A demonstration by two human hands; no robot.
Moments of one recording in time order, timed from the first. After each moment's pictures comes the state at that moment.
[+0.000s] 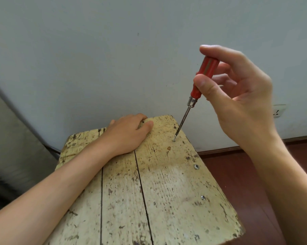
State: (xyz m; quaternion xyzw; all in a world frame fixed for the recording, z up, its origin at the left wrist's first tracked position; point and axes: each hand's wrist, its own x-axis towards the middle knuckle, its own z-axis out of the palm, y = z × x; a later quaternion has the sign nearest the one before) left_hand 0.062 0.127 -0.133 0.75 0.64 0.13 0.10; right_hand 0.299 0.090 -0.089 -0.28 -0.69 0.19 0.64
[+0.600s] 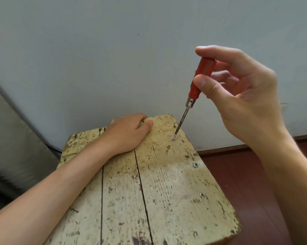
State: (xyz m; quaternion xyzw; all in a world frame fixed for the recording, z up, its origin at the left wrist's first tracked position) left_hand 0.061 0.128 -0.135 0.75 0.64 0.13 0.10; right_hand 0.307 0.084 -0.083 -0.28 -0.71 0.19 0.62
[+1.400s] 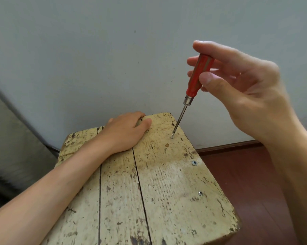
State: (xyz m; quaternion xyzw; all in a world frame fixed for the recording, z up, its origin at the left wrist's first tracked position) left_hand 0.061 0.129 -0.134 0.76 0.63 0.13 0.10; right_hand 0.320 0.087 -0.082 -0.24 -0.75 0.23 0.58
